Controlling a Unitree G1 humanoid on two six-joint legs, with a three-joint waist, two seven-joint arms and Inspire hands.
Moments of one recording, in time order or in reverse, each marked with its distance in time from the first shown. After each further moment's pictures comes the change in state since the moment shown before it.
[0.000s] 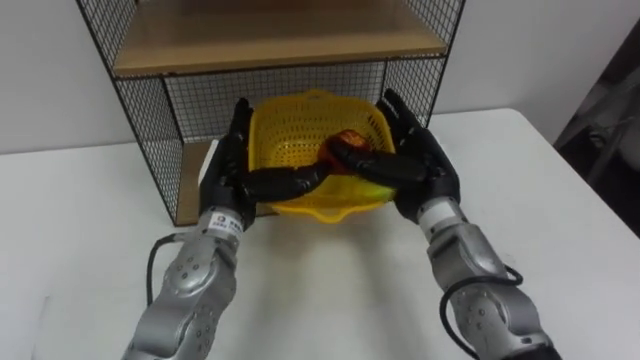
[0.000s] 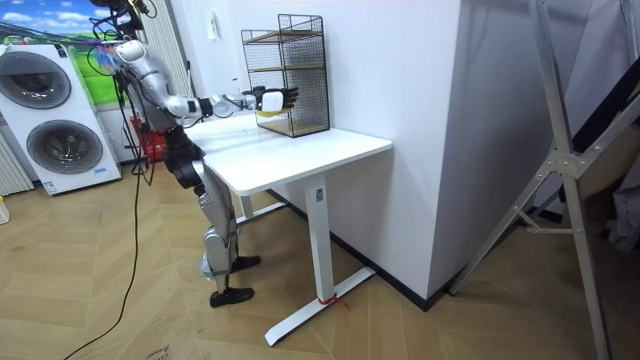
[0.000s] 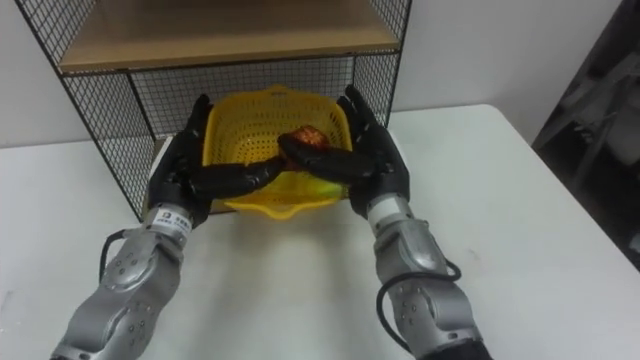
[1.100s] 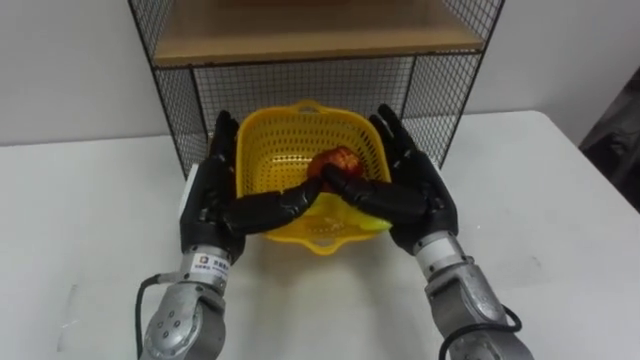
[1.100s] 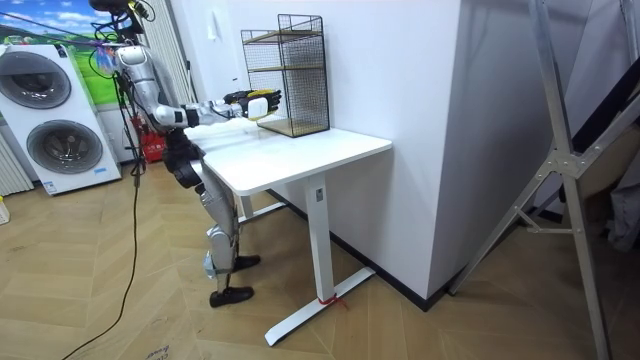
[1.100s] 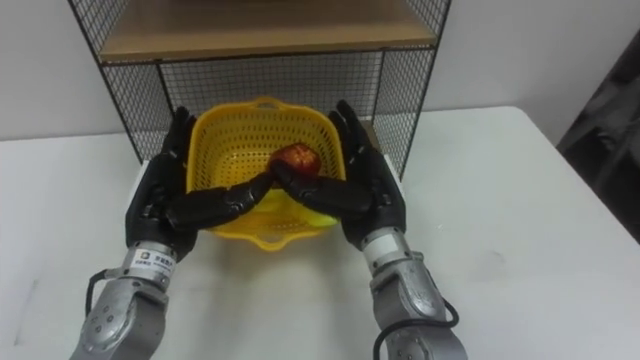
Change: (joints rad) left arm 0.345 0.019 -0.036 -0.264 0.036 -0.202 -0.070; right arm 0.304 0.046 0.042 -0.190 -0.062 -0.173 0.161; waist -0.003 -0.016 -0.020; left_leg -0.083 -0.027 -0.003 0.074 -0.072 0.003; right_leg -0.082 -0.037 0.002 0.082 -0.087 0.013
